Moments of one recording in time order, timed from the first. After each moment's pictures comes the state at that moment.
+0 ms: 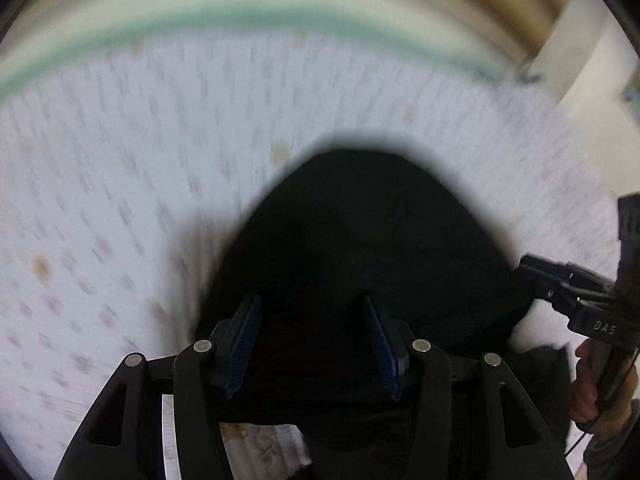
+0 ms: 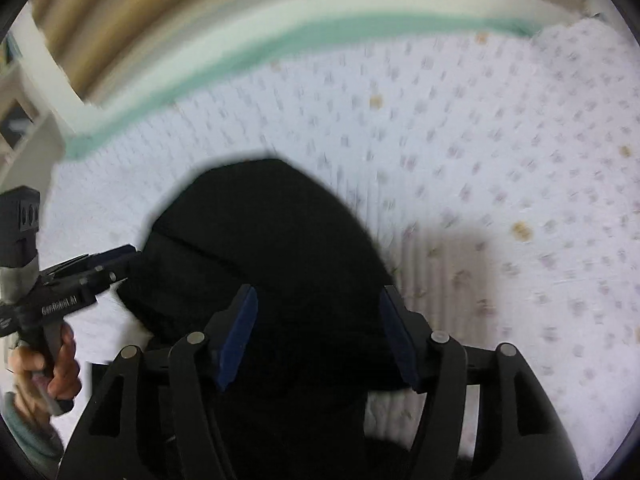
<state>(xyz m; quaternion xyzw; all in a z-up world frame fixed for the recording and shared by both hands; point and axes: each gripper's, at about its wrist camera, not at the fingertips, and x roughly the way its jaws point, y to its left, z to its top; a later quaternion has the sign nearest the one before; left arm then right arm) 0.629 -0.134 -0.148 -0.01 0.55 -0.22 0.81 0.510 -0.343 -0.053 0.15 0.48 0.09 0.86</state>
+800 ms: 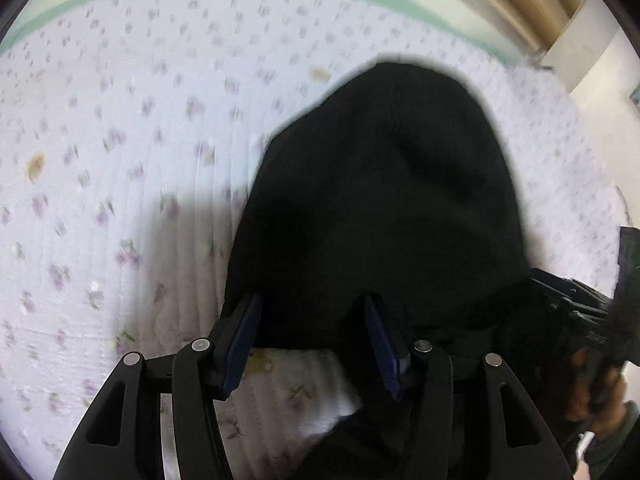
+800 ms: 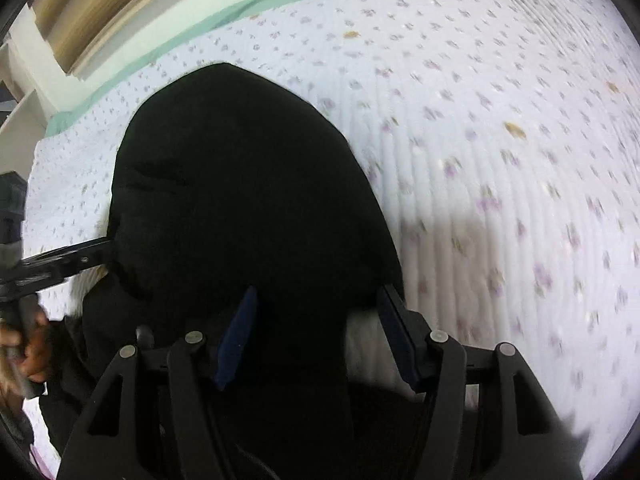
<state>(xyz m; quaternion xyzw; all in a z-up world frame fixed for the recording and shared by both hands) 0.596 -0.085 -0.188 -0.03 0.56 -0.21 0.80 0.450 -0.355 -0.089 0.16 0.50 0.07 0.85</state>
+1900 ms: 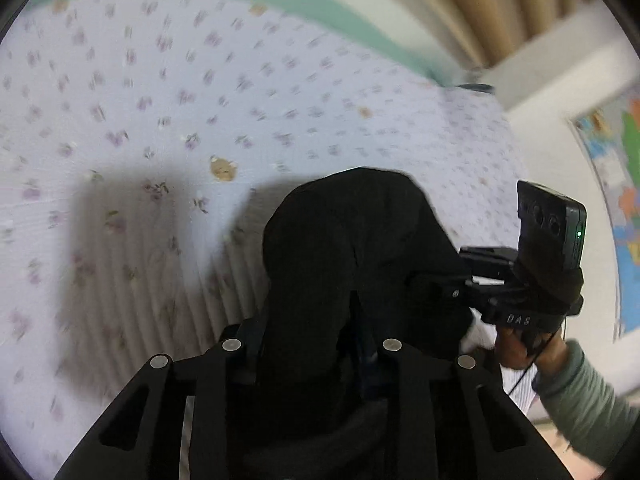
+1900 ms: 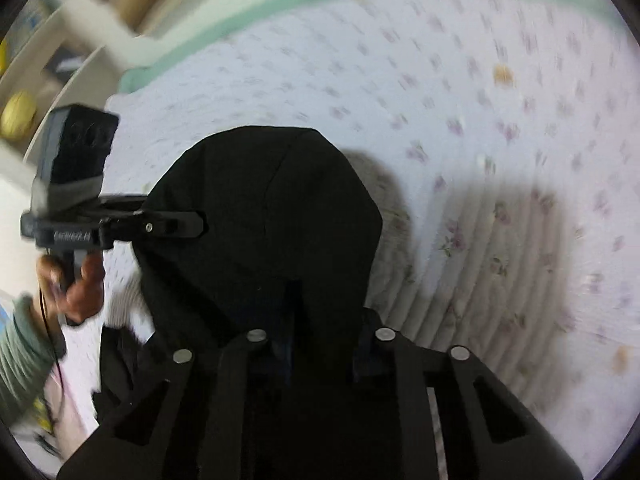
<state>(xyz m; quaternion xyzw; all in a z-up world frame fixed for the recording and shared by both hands) 0.679 -0.127 -0.136 -0.10 0.55 -0.37 0.74 0.562 -0.328 -0.025 0.09 0.47 0.29 0.83</state>
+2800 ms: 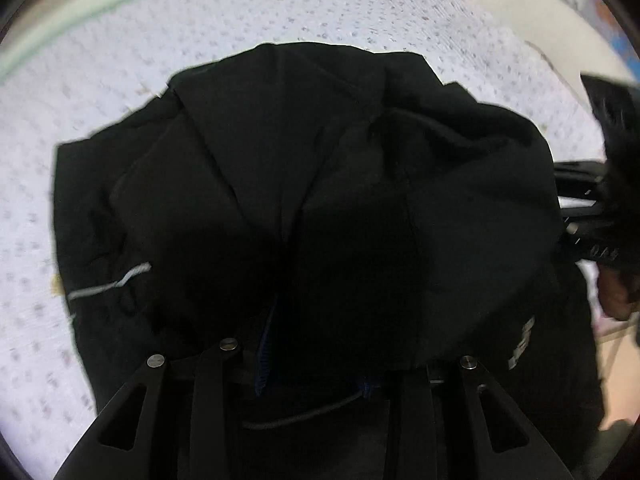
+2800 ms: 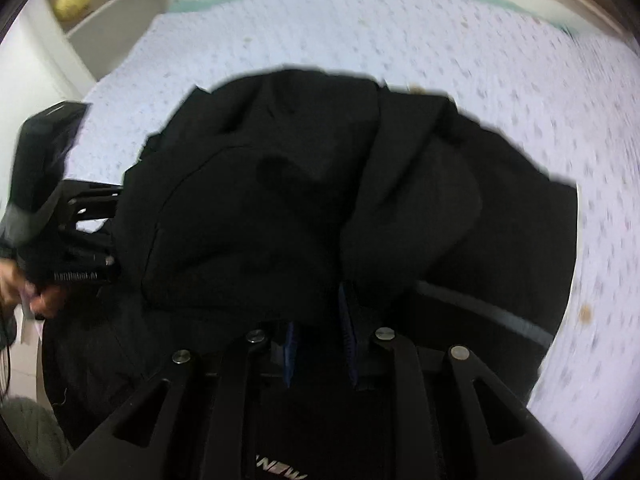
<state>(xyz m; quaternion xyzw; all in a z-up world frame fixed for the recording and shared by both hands) 0.263 -0.120 -0.131 0.09 0.55 -0.27 0.79 0.197 -0.280 -0.053 0.03 0.50 0.21 0.84</state>
